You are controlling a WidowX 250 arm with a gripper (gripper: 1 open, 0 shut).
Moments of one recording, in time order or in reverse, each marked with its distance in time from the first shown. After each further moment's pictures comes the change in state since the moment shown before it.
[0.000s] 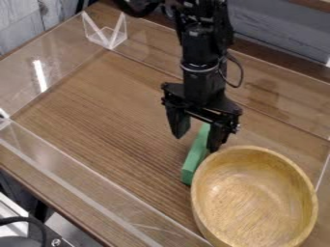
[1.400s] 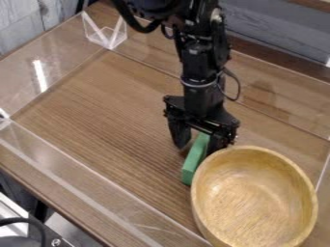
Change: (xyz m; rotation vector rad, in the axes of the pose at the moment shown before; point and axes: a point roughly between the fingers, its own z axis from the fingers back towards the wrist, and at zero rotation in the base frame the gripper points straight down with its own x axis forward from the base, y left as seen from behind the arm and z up) arm 0.005 0.003 -0.023 -0.016 0.007 -0.006
